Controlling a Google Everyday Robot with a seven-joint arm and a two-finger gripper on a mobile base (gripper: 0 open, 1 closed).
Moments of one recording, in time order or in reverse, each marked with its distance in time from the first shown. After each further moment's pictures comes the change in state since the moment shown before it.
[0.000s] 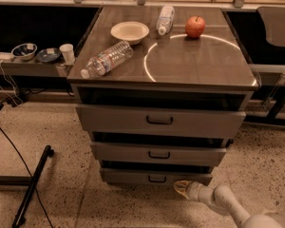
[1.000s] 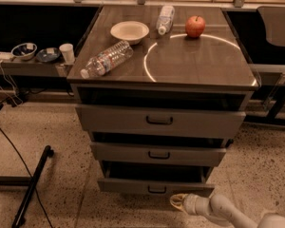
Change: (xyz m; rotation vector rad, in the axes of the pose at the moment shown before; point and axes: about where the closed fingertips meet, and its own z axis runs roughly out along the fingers) arm -0.006 0.077 -0.013 -0.124 0.072 0.003
